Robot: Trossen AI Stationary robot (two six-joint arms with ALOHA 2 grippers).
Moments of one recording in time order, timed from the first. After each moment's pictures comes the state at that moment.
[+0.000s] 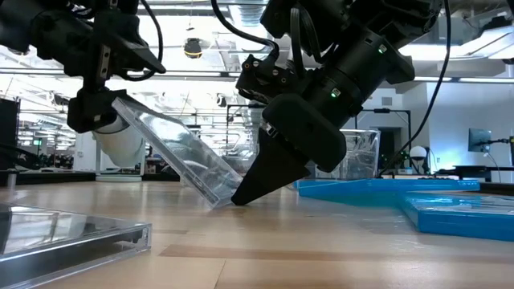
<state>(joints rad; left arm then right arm) -0.32 1.10 0.38 0.24 -0.19 -1.16 0.29 2.08 1.15 0.06 0.23 0.15</state>
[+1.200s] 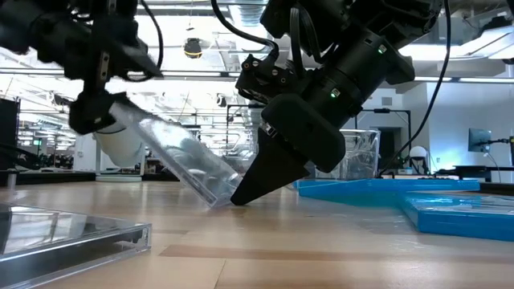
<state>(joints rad) -0.31 1.10 0.37 0.25 -0.19 -1.12 0.29 2.08 1.15 0.07 0.24 0.15</state>
